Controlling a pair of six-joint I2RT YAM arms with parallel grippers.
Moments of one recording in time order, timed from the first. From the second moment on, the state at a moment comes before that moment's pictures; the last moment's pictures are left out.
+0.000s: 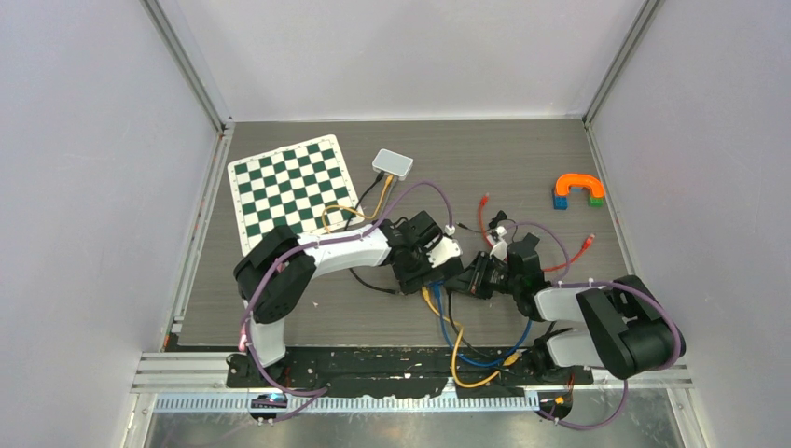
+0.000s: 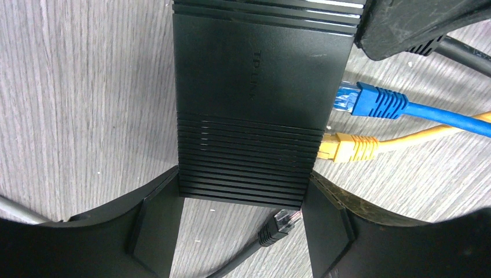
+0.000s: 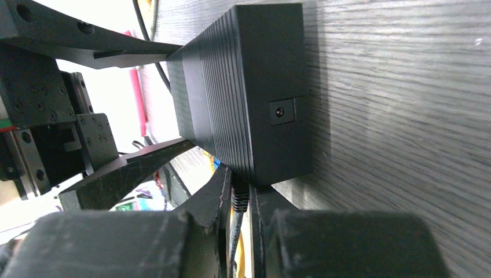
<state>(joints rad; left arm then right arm) -0.95 1.87 1.23 -0.53 0.07 0.28 0.32 1.35 0.15 0.58 -0.63 0.87</state>
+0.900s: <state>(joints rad) -0.94 1.91 1.31 -0.64 0.12 0.24 0.35 1.28 0.13 0.54 -0.61 0.86</state>
